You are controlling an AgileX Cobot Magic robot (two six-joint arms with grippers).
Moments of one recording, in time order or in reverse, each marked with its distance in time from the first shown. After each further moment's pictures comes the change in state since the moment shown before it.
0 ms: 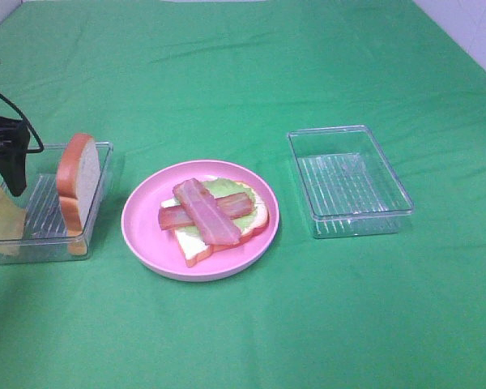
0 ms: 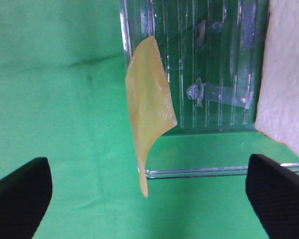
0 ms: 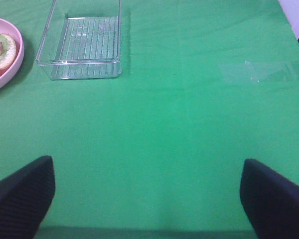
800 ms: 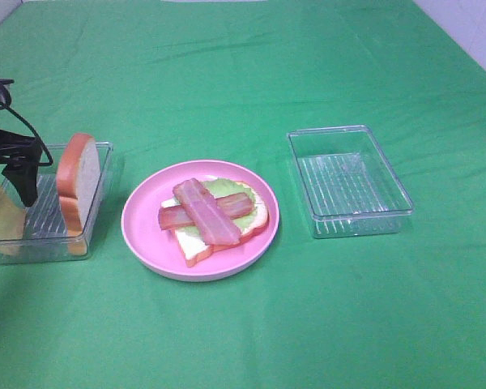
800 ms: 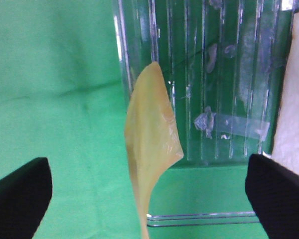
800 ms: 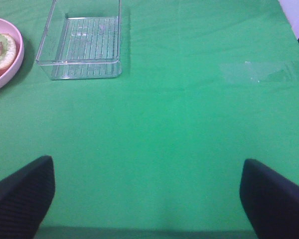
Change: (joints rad) left arm 0.000 0.069 0.005 0.010 -0.088 0.002; right arm 0.000 0.000 0.000 0.000 0.000 0.000
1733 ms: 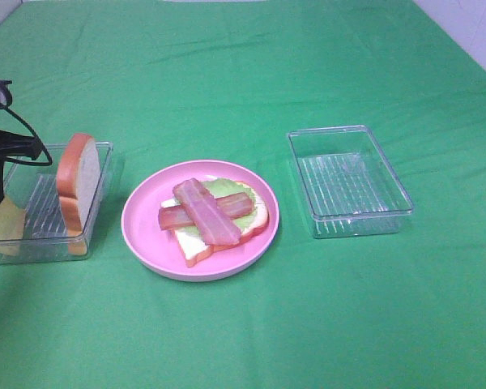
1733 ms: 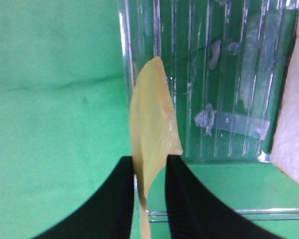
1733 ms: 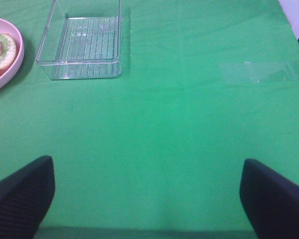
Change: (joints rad) left arm 0.000 0.000 0.000 0.000 0.018 -0.034; right arm 0.000 0.000 0.000 0.000 0.000 0.000
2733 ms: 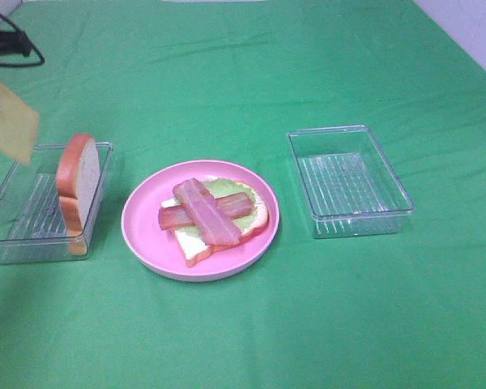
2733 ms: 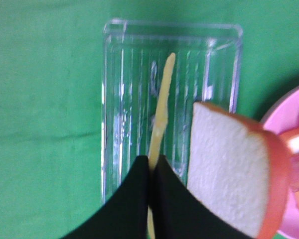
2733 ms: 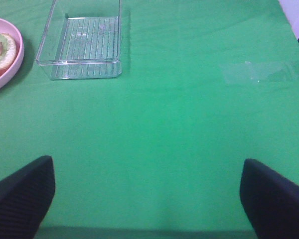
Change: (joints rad) left arm -0.002 -0.139 -0.211 -0.092 0.035 -0.049; right arm 0.000 0.000 0.000 0.000 0.000 0.000
